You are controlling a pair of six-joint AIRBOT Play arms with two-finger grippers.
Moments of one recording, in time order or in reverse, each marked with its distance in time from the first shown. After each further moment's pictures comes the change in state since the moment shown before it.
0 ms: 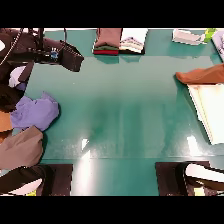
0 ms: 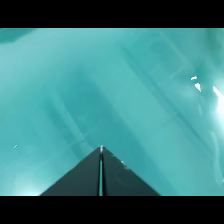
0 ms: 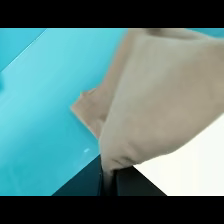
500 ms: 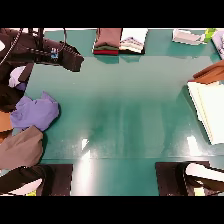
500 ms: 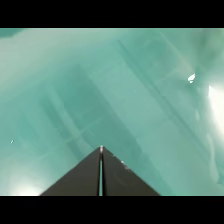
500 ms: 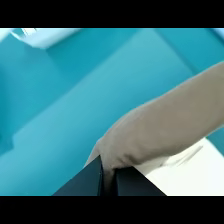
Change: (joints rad) left arm -0.002 0.000 0.000 0.000 -0.015 -0.023; right arm -0.074 0.003 0.230 0.004 0.019 -0.026
